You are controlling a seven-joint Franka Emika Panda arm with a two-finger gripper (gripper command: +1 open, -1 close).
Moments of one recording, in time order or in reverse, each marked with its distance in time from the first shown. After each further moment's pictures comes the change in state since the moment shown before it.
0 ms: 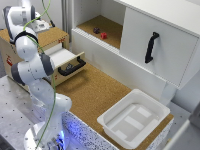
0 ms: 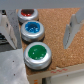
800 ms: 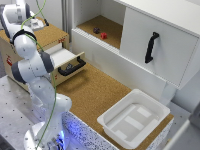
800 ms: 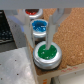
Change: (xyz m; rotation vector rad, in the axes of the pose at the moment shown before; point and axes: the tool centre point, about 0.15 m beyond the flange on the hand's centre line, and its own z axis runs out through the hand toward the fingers) arm 0.006 -0.022 0.012 0.014 -0.029 0.054
